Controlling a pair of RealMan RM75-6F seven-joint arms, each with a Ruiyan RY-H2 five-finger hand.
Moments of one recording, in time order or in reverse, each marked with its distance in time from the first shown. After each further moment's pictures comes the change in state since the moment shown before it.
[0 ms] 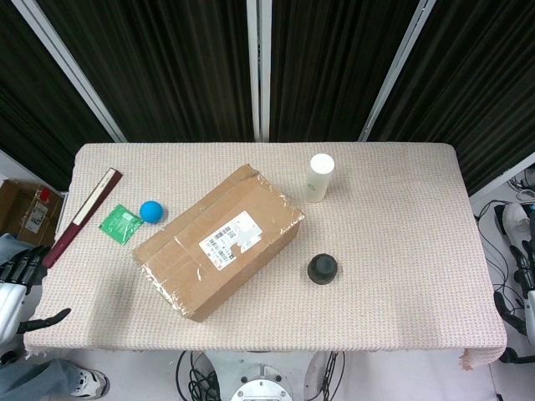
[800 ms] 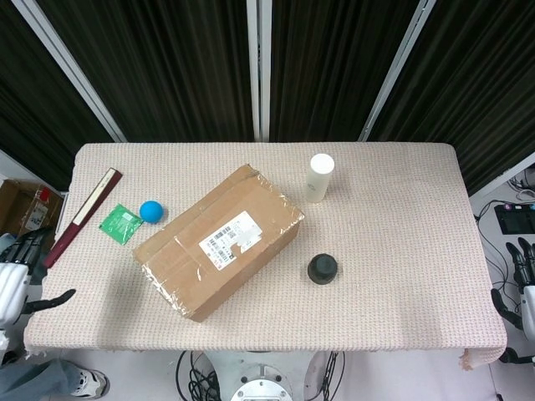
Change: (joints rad) left arm -0.091 0.006 -0.074 -0.059 -0.047 -0.065 -0.153; right arm 0.014 -0.022 0.007 0.032 0.011 -0.030 -0.005
